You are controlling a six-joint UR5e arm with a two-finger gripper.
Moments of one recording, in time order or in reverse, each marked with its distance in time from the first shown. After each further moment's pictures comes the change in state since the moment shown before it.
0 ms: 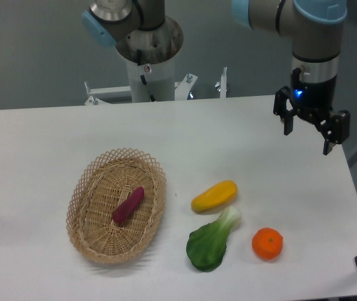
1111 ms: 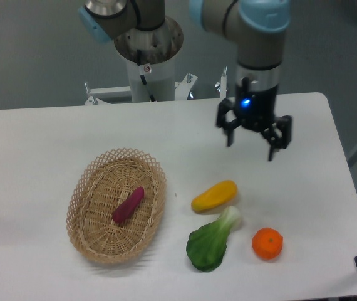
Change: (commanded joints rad) arm -0.271 0.061 -0.172 0.054 -0.058 -0.694
